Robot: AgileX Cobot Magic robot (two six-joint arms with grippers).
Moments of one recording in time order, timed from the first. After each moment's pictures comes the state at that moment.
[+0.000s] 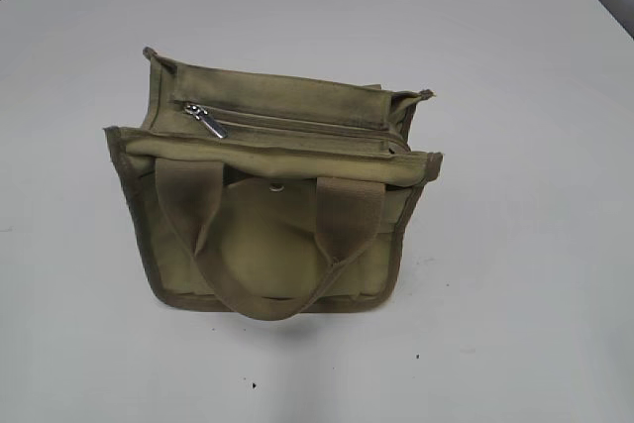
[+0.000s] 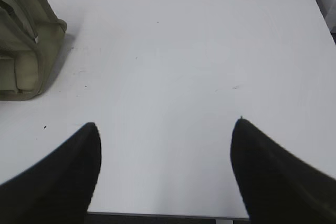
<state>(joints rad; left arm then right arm) 0.00 -0.01 -0.52 -0.02 1.06 0.09 0.05 -0.01 -0.48 0.04 1.09 -0.13</state>
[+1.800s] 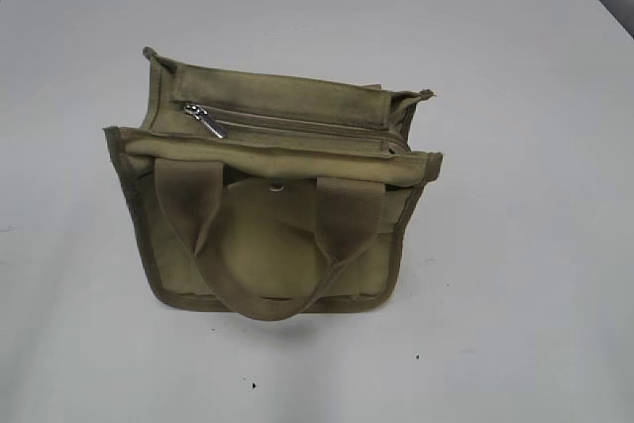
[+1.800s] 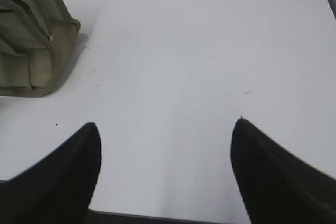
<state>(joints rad) 0.00 0.12 -0.55 -0.40 0.71 0.11 0.08 -0.01 -0.48 0.06 1.09 -0.14</state>
